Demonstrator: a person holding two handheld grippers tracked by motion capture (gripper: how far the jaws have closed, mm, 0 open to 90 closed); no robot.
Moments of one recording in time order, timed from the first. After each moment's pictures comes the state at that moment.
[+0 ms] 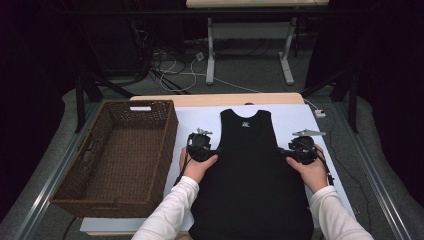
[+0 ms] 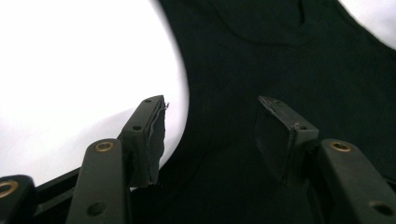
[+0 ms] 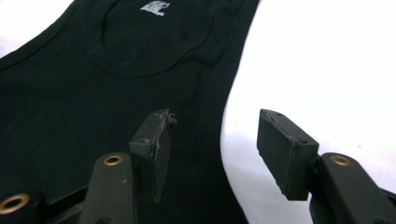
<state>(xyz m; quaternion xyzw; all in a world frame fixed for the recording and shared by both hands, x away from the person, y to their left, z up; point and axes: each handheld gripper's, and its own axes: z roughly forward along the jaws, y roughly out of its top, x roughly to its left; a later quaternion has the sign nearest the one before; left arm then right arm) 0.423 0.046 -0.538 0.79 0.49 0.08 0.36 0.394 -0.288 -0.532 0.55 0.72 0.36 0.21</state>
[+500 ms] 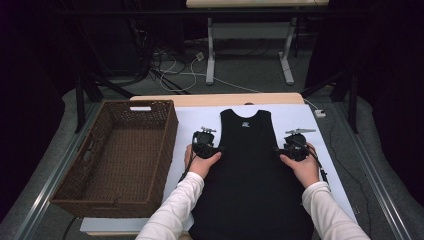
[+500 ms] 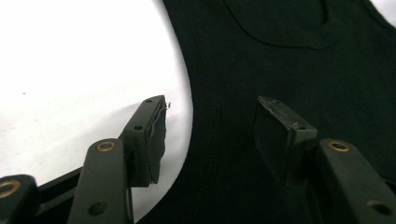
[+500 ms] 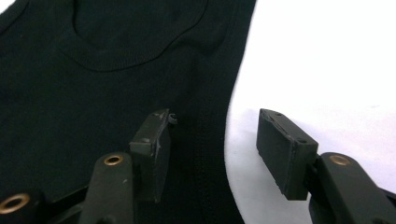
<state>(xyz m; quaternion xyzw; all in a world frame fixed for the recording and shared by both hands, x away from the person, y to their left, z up) 0.437 0.035 -0.552 0.79 0.50 0.07 0.35 0.415 -0.279 -0.553 0.57 0.73 0.33 0.18</state>
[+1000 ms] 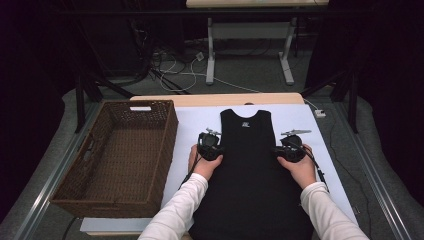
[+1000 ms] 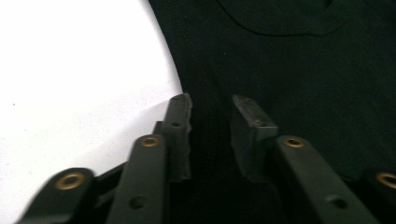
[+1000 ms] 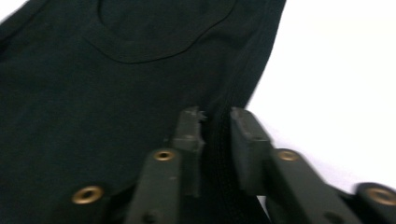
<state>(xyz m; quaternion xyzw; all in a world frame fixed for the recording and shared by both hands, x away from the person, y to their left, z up) 0.430 0.023 -0.553 0.81 0.48 0.11 0.32 0.412 -0.268 -0.554 0.56 0.74 0.34 0.16</state>
